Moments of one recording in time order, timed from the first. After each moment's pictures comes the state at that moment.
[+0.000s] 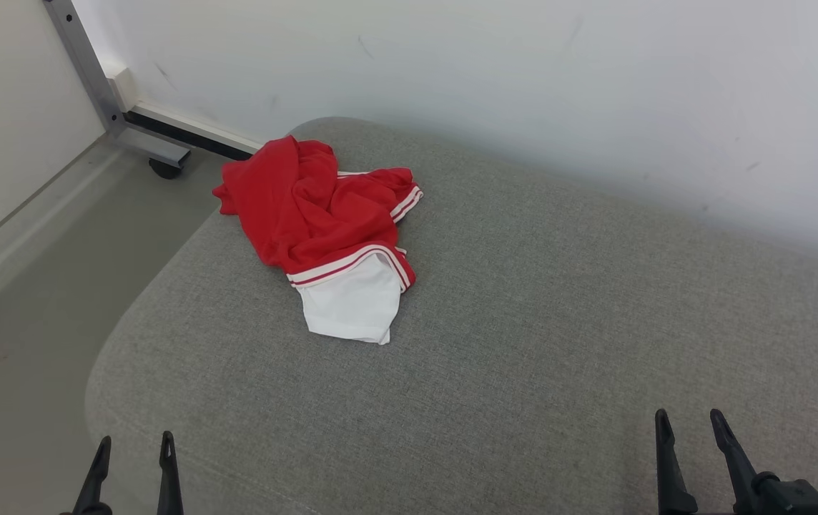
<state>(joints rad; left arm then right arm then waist) 0.04 0.10 0.09 0.20 -0.08 -0.07 -0.26 0.08 -0.06 -0.12 0.17 0.11 0.13 -0.26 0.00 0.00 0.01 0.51</state>
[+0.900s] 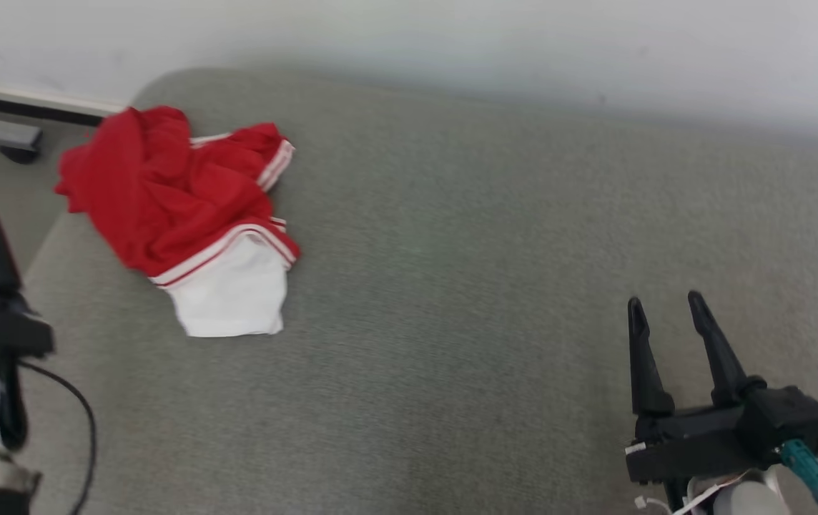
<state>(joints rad) -0.49 0.26 0.21 0.33 -0.24 -0.10 -0.25 -0.11 -0.08 -0.04 0.09 0.08 0.13 -0.26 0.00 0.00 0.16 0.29</state>
